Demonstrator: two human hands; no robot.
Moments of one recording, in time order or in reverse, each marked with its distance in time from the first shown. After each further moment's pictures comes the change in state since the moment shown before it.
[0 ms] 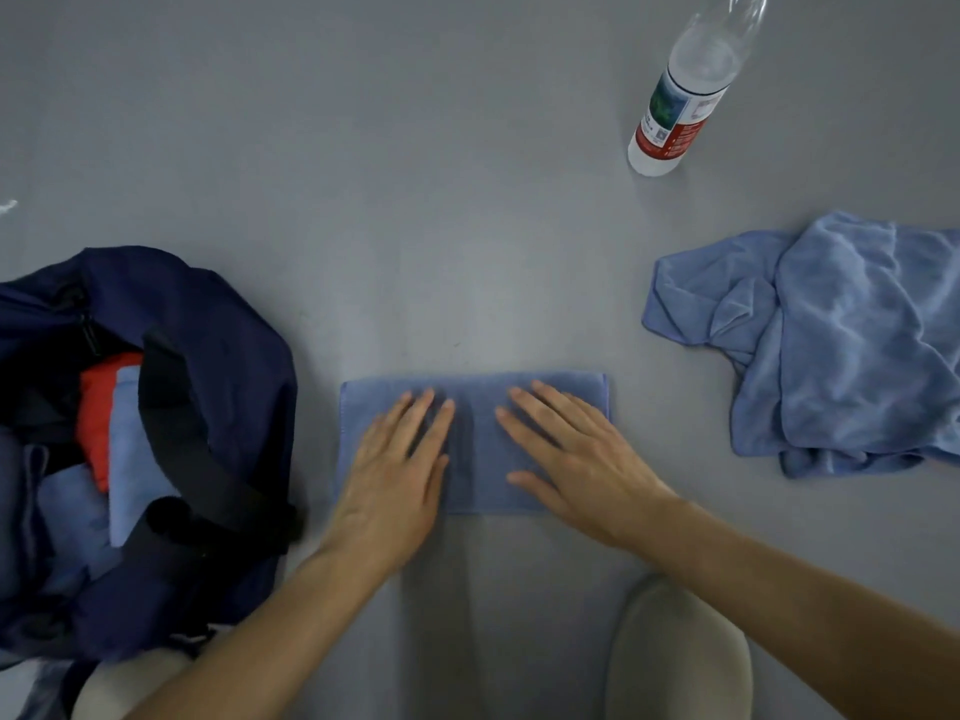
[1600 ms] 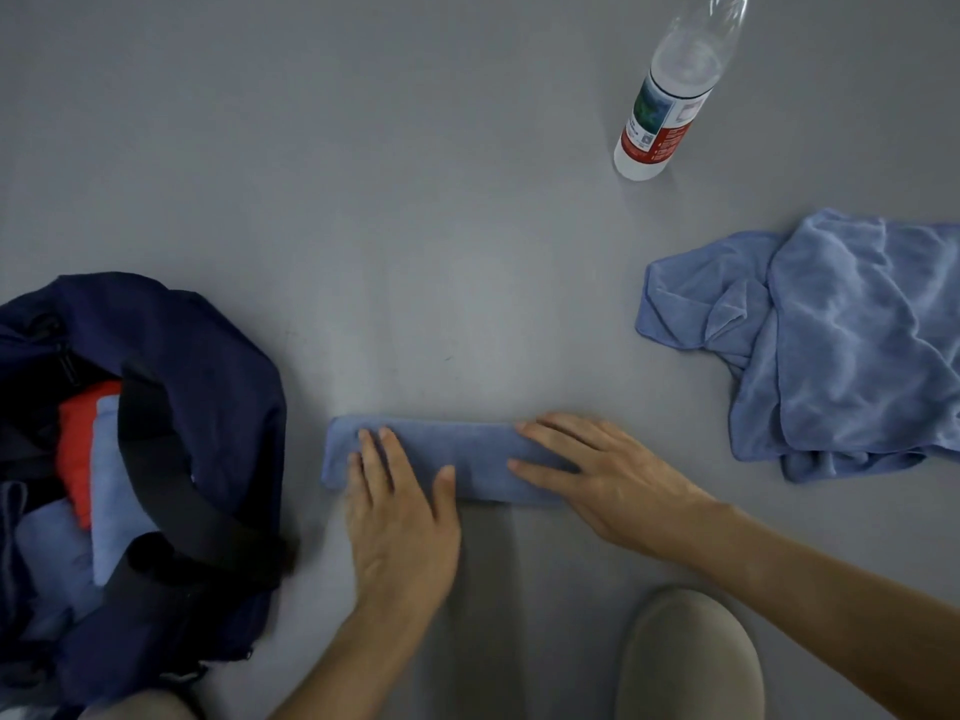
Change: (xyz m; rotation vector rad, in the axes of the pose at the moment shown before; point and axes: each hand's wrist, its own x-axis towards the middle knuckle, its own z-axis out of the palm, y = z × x) left_hand -0.004 0.048 0.001 -0.200 -0.053 -0.623; right_hand -0.016 0.030 -0.006 -0.041 -0.025 -0.204
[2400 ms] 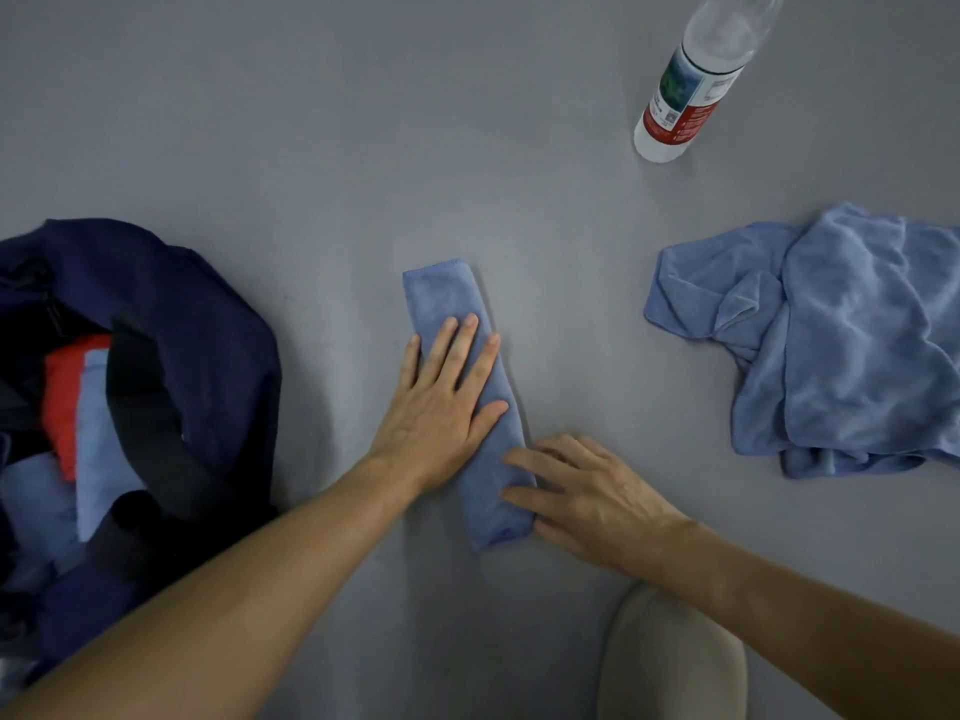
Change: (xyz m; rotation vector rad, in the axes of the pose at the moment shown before) left_hand 0.088 0.016 0.015 0.310 0.022 0.706; right_hand -0.001 -0.029 0.020 0.074 0.142 -0.082
